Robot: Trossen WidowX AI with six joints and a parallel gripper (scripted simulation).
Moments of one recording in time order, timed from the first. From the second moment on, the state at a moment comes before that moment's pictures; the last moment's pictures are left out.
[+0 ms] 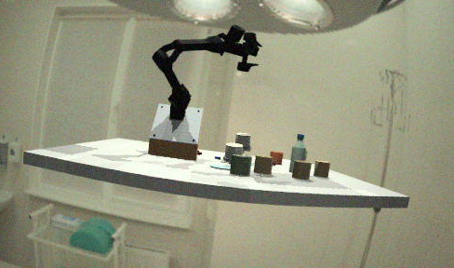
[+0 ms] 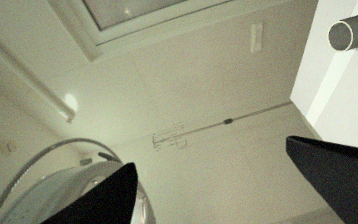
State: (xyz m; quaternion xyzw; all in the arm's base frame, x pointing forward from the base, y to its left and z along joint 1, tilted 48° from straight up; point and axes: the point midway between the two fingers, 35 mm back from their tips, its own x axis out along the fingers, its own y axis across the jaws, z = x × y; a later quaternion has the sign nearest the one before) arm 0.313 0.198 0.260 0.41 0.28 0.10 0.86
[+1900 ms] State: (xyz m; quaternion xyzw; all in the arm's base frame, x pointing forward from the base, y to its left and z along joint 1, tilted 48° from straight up) arm 0.181 0.072 0.032 -0.31 0.32 -0.25 0.86
